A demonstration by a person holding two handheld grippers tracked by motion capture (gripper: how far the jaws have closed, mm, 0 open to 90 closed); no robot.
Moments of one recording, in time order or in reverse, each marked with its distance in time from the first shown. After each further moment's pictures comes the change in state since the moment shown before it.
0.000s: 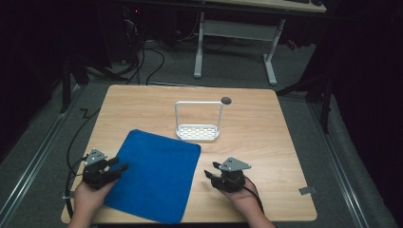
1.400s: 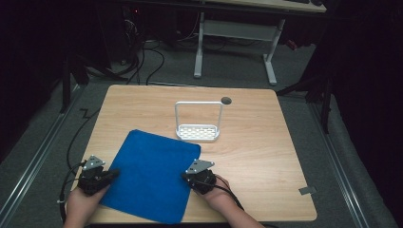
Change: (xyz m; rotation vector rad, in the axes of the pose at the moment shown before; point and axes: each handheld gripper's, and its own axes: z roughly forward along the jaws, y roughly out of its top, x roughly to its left) left arm 0.012 -0.020 -0.002 0.147 0.015 0.041; right arm 0.056 0.025 0.059 0.143 0.161 -0.158
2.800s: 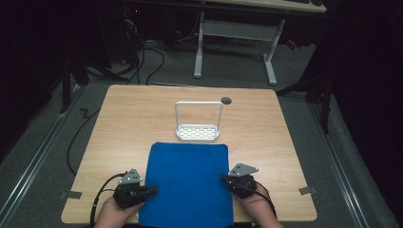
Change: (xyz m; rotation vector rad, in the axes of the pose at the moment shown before) left arm -0.100 0.004 0.031 0.031 -0.353 0.160; right arm -0.052 -0.074 -0.082 0.029 -0.162 0.120
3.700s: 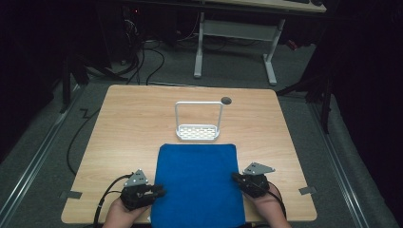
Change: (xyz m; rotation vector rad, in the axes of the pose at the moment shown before) left arm -0.013 0.006 0.008 -0.080 -0.011 0.002; right arm -0.025 -0.016 -0.020 -0.051 -0.013 0.085
